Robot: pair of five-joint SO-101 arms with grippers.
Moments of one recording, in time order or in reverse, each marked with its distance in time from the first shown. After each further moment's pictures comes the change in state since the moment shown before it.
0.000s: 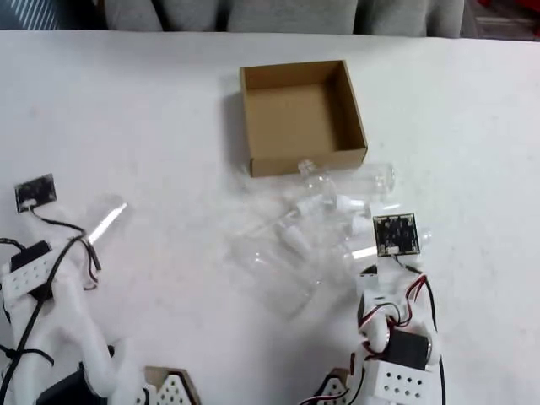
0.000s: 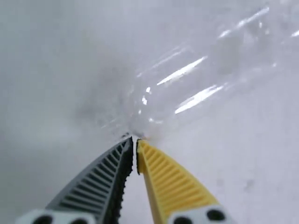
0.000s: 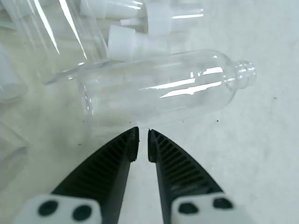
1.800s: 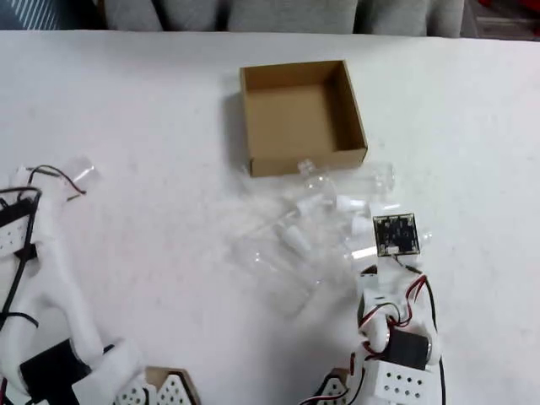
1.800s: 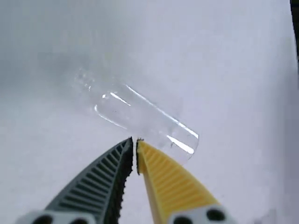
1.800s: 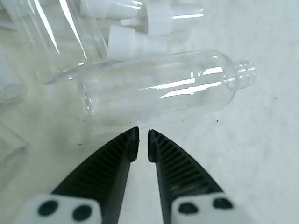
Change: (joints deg) left arm 2.7 11.6 -19.3 -16.4 60.7; right arm 0.0 0.0 0.0 0.0 0.0
